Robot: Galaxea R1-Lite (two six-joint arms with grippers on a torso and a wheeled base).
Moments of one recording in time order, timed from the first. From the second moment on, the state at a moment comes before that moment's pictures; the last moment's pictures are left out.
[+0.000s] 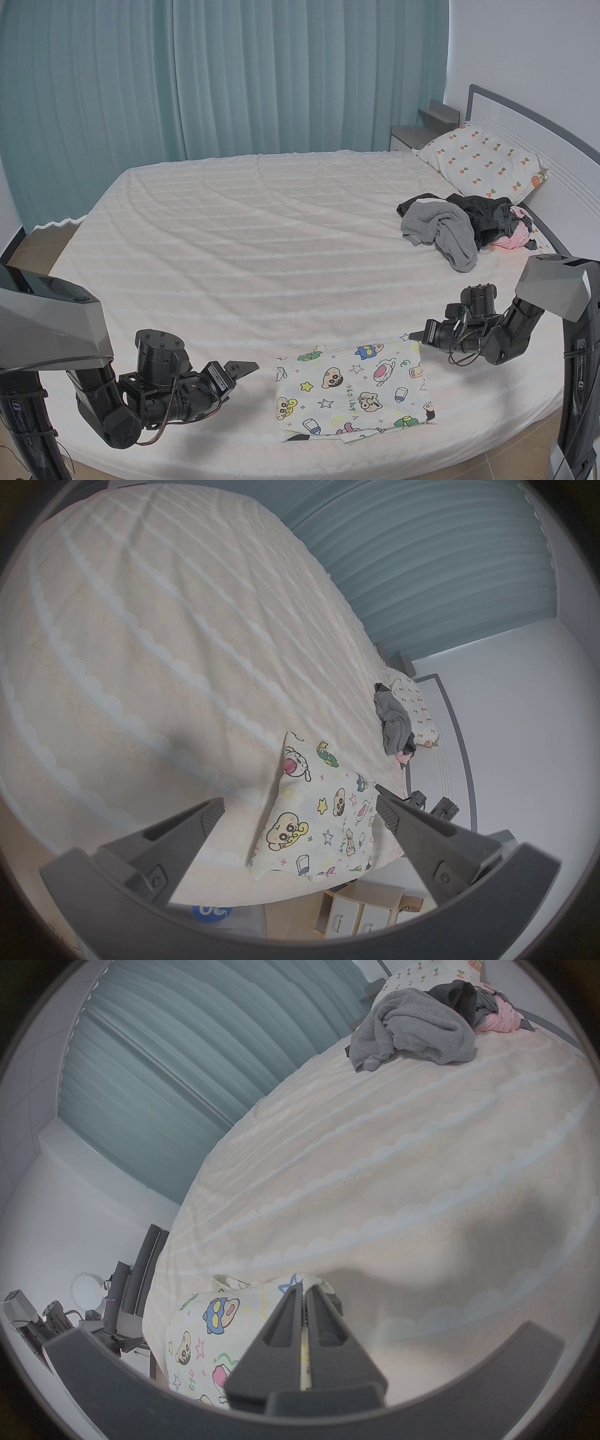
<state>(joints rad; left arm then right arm) -0.45 2.12 -0.30 -1.20 -0.16 -1.08 0.12 2.44 -0.88 -0.89 0.41 0.46</state>
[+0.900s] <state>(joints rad) -0.45 2.14 -0.32 -1.22 -0.15 -1.08 0.10 2.40 -0.90 -0.83 0.40 0.46</state>
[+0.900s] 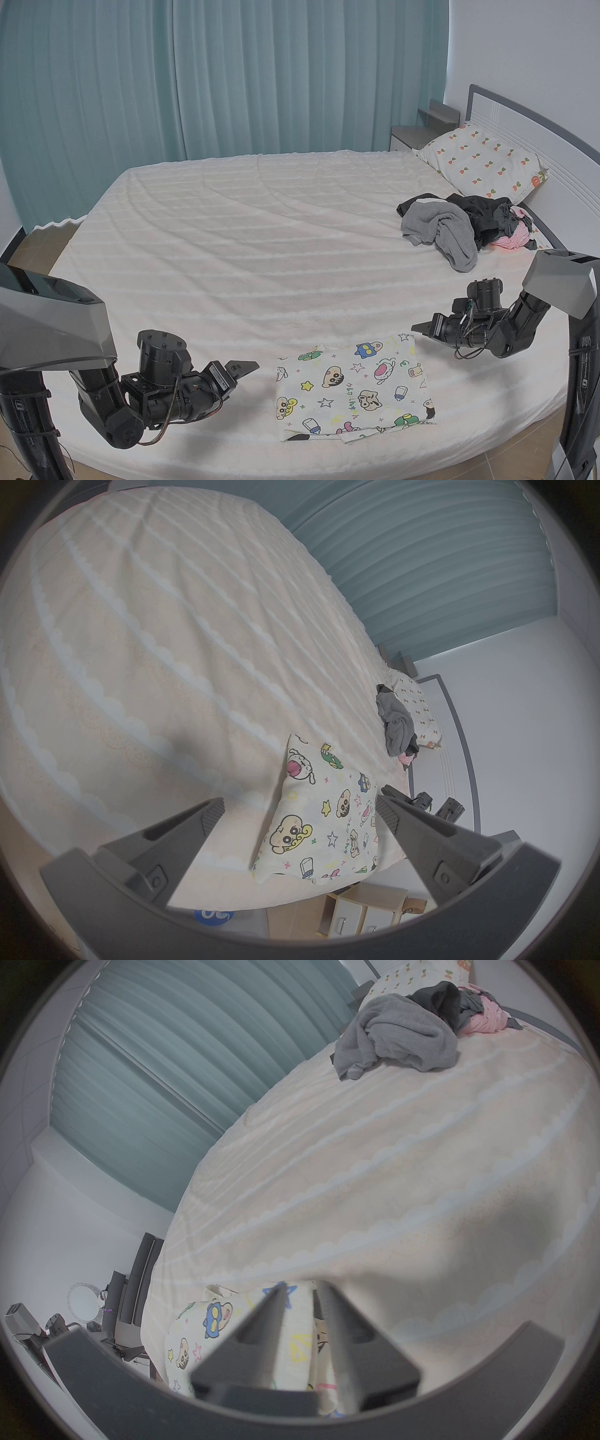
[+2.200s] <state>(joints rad) -0.63 2.42 -0.72 -1.00 -0.02 -0.67 0.18 2.42 -0.67 -0.91 0.46 0.28</state>
